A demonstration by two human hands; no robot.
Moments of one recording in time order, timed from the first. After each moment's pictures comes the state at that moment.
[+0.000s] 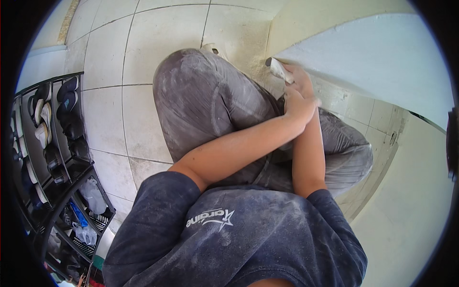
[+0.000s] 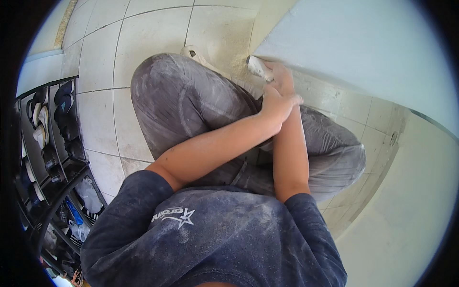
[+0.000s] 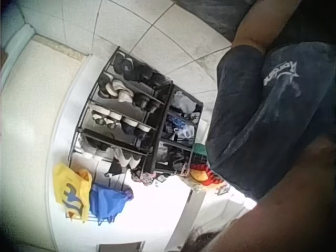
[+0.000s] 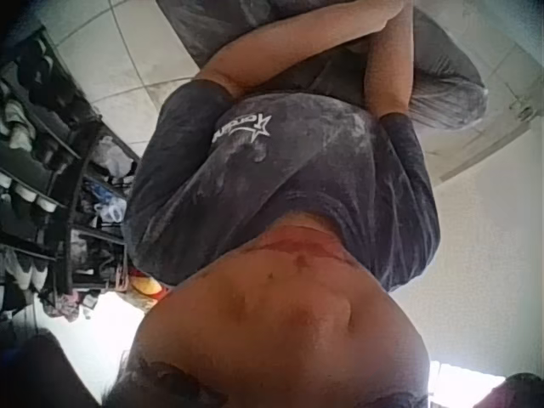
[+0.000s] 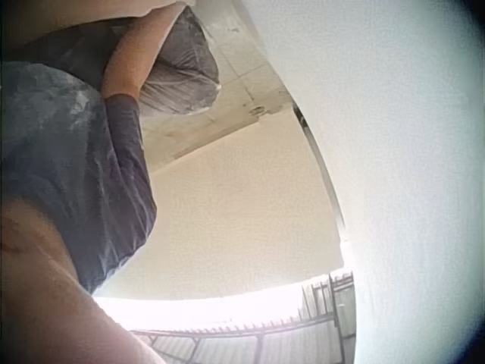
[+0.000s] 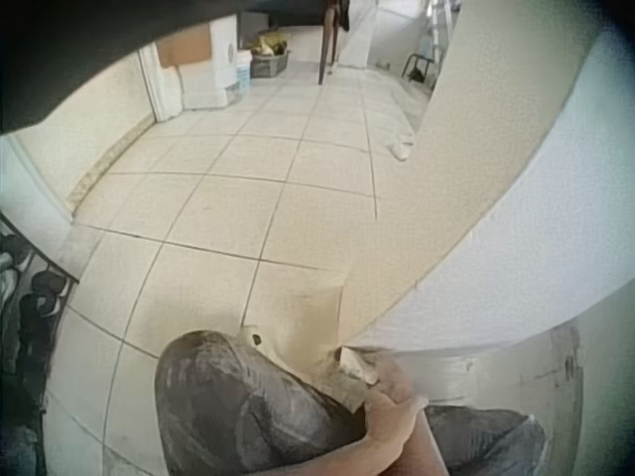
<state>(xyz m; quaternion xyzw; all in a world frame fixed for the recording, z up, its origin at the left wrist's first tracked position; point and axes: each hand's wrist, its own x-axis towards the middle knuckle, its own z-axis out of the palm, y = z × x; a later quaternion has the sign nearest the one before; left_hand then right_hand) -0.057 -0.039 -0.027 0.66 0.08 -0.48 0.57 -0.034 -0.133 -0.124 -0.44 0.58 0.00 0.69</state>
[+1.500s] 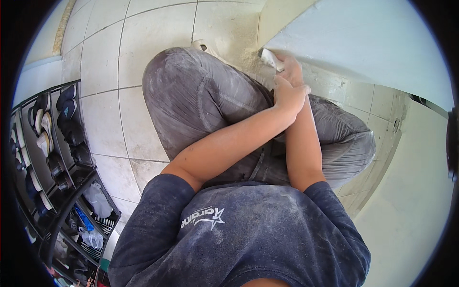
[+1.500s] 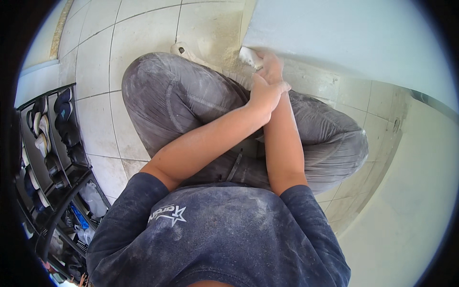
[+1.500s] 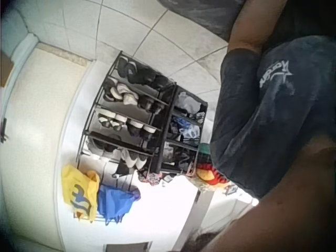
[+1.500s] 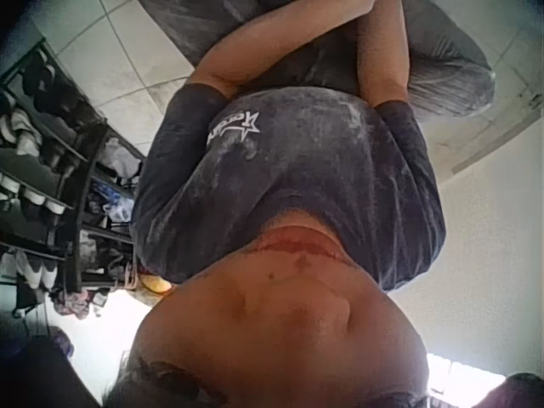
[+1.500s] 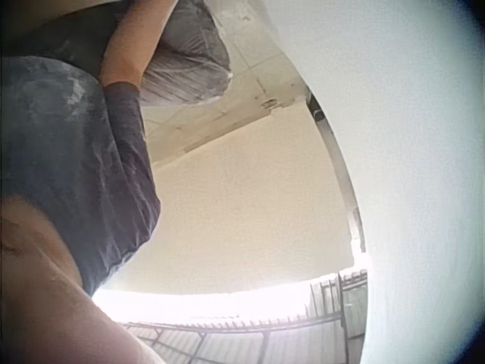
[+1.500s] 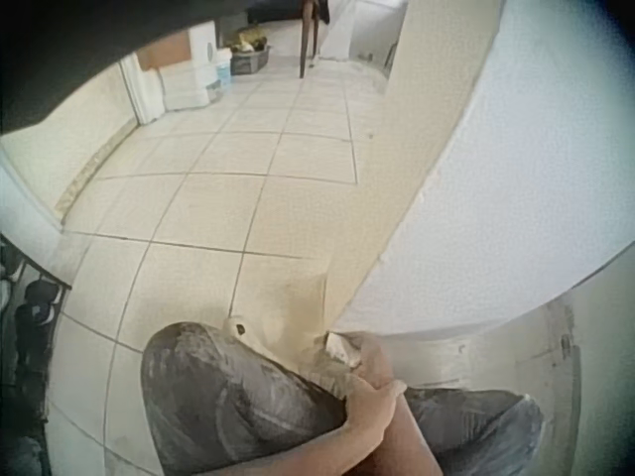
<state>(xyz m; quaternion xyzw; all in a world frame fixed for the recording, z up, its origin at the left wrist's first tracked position) -0.053 -0.040 -0.036 0.66 0.04 -0.42 0.62 -0.044 -0.117 -0.101 -0.79 0.42 -0.08 0.43</state>
